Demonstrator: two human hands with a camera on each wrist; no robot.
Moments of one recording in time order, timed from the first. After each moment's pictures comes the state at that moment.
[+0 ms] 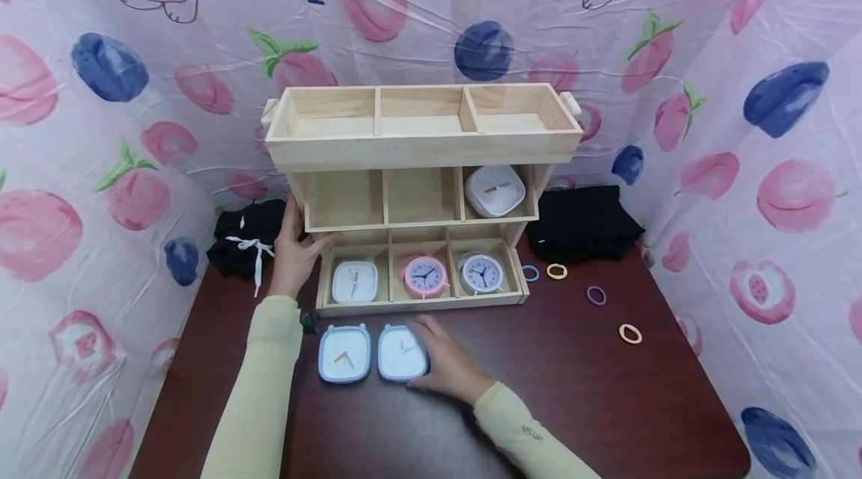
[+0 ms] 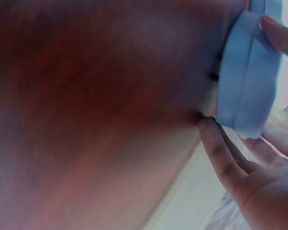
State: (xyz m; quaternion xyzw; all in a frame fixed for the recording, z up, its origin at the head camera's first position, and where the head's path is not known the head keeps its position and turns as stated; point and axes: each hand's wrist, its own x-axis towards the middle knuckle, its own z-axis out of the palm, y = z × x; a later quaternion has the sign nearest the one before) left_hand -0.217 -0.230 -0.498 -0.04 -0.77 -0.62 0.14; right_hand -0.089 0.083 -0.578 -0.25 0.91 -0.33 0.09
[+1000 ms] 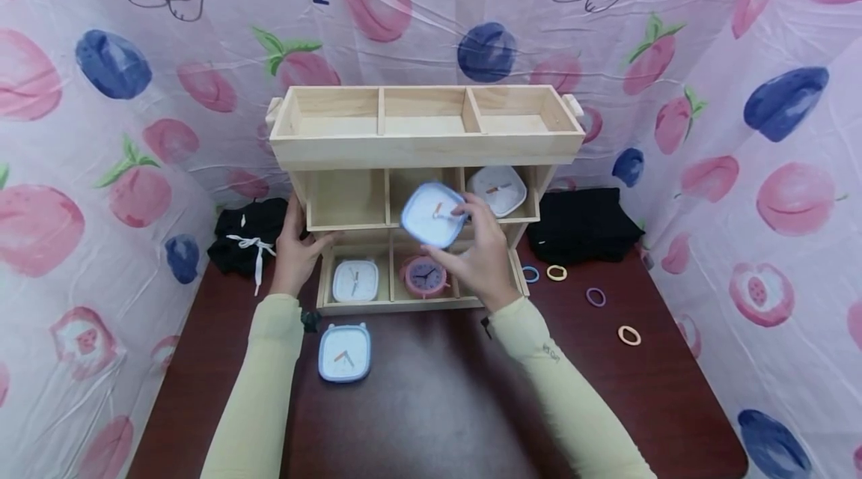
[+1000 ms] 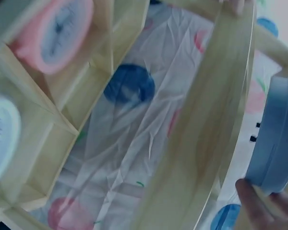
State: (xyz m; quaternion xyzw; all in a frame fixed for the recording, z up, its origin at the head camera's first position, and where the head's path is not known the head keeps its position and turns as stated) left_hand -0.202 -0.220 -0.471 -0.02 -0.77 -0.63 0.12; right_hand -0.186 0.100 -0.434 -0.21 0.83 -0.41 -0.31
